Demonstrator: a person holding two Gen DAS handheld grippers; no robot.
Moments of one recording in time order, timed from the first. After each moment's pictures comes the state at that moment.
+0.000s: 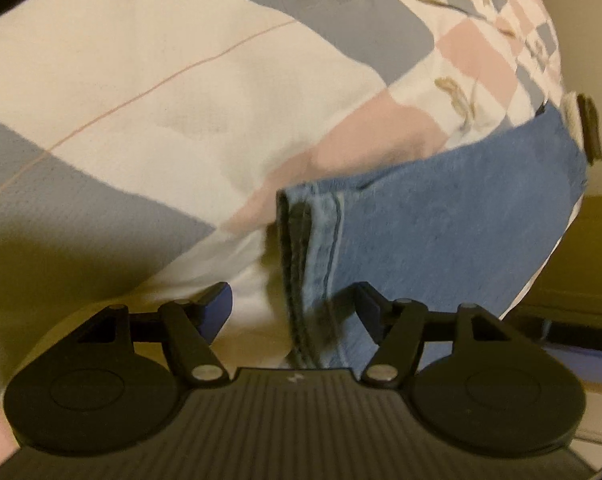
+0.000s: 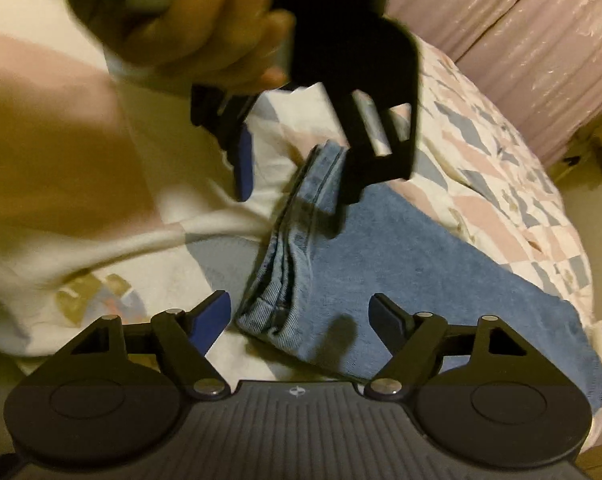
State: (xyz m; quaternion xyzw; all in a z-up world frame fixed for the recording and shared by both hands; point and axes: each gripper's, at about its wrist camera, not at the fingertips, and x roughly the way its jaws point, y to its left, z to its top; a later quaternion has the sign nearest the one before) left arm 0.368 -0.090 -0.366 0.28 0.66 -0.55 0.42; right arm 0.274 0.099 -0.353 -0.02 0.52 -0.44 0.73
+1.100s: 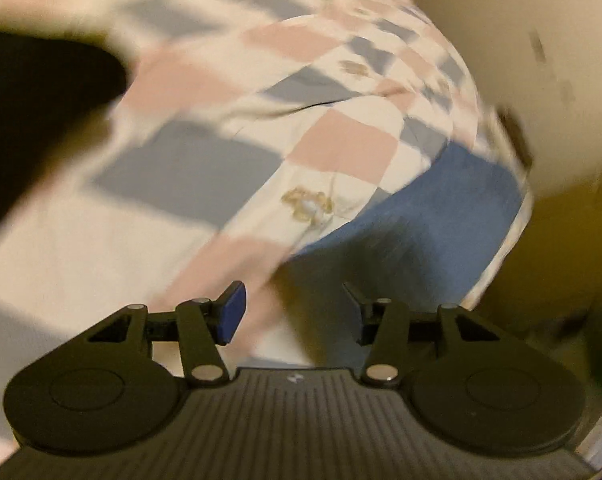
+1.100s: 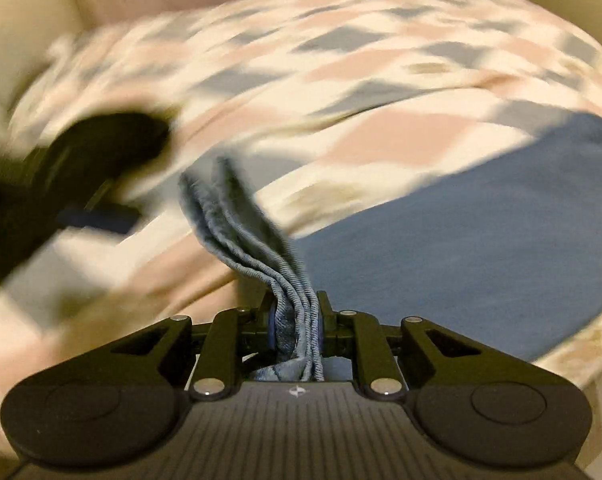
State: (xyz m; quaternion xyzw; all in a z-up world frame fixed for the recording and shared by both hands) left arm 0.294 -0.116 -0.232 0.29 0.48 -0.70 0.45; right arm 0.032 -0.103 -0.245 0.37 0.32 -0.48 0.72
